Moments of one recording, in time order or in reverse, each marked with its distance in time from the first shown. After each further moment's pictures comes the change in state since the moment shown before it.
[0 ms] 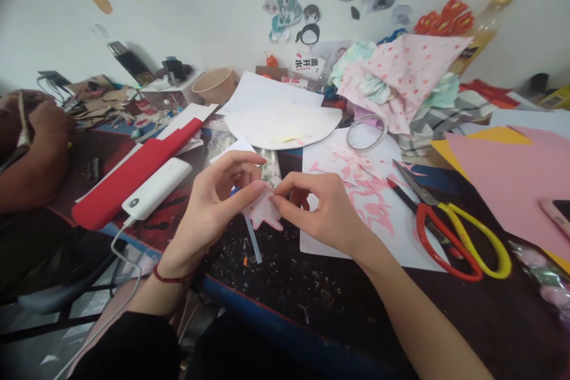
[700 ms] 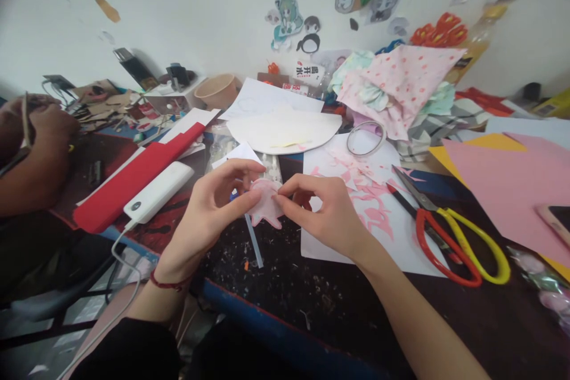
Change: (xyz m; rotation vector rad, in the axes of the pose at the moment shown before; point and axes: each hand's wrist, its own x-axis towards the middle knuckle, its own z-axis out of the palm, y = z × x) left_hand -0.004 -0.003 -0.010 0.048 -0.014 0.026; right_hand 0.001 0.002 0.001 -0.001 0.043 -0.013
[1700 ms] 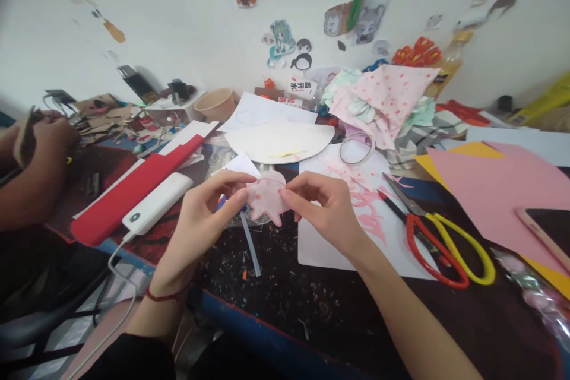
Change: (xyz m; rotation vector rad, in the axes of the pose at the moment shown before) left_hand 0.000 0.000 -0.007 0.260 0.098 0.095; right_hand 0.004 0.003 -0.004 0.246 0.158 0.031
